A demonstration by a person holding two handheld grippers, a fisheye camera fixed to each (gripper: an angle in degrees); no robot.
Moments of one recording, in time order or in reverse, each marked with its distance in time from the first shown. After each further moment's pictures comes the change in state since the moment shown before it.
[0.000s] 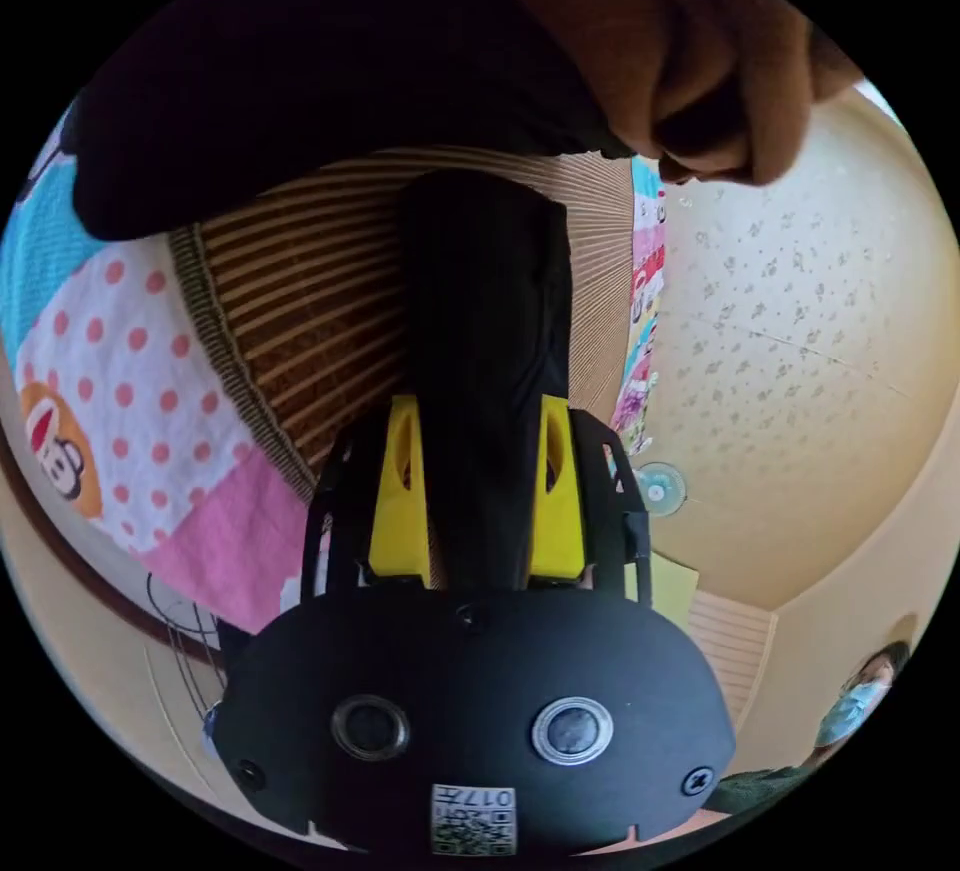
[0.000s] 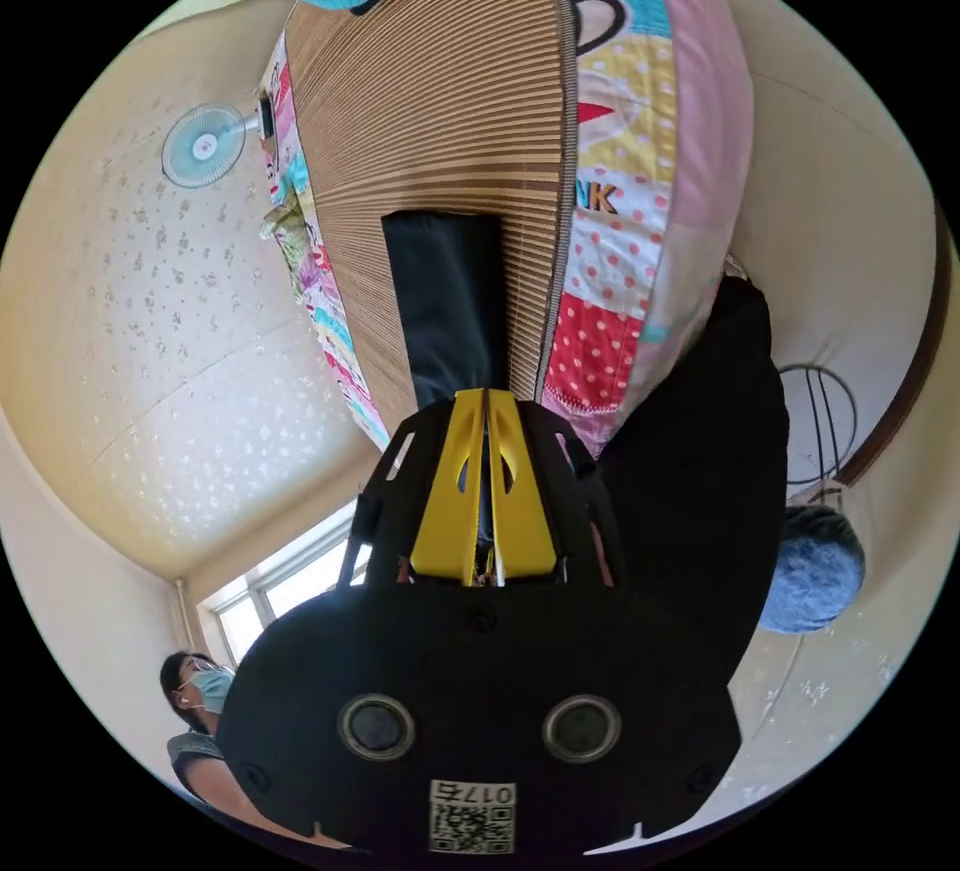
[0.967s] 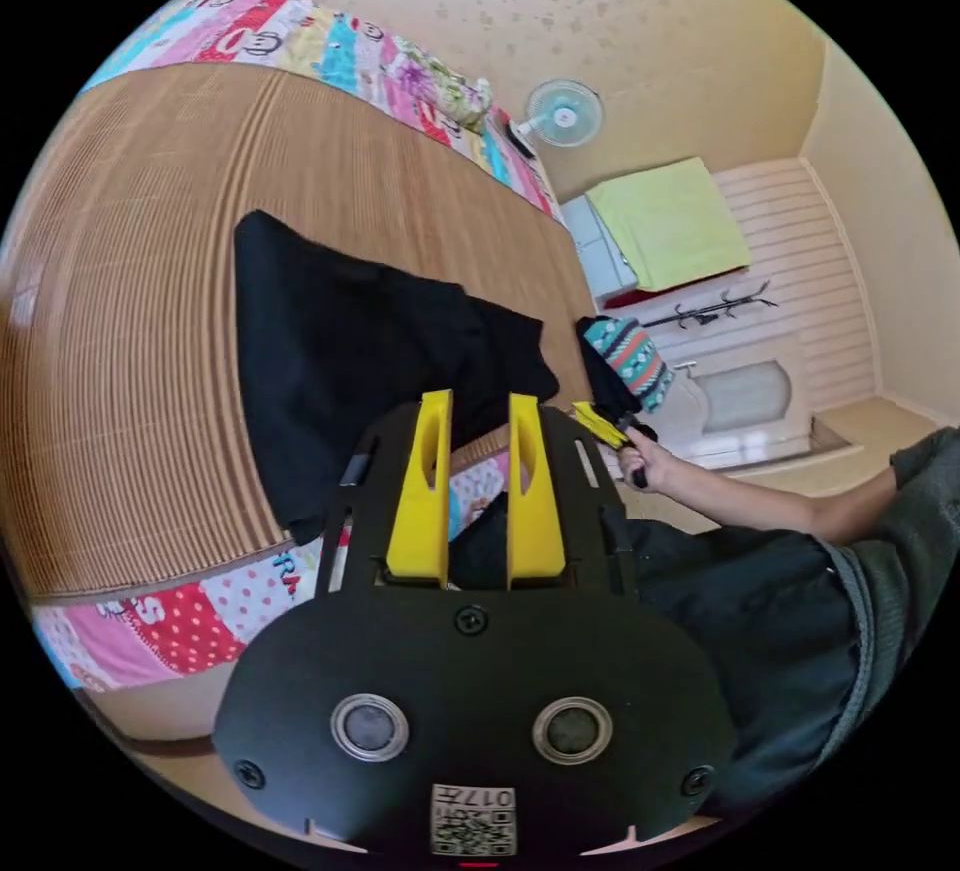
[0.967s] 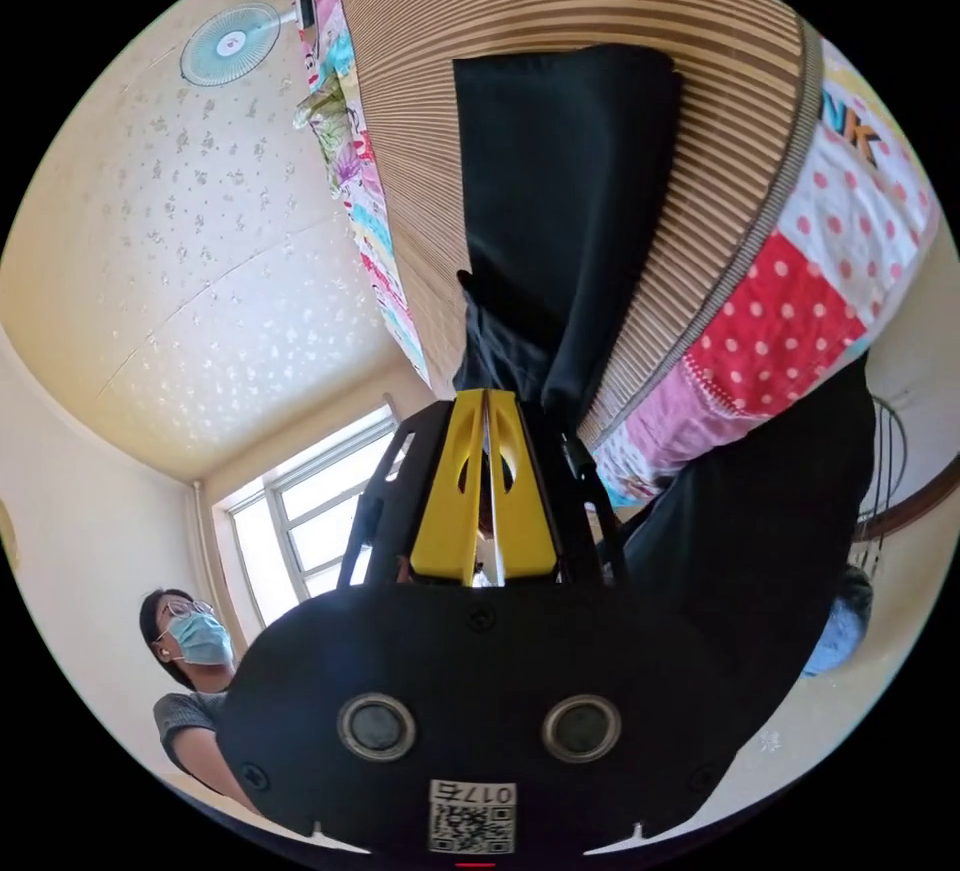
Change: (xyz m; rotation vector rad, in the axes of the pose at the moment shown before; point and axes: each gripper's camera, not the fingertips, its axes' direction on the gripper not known) left arm 0.053 0.267 0.232 -0.778 0.090 0.850; right arm 0.029 -0.017 0.078 -0.575 -0.539 -0.006
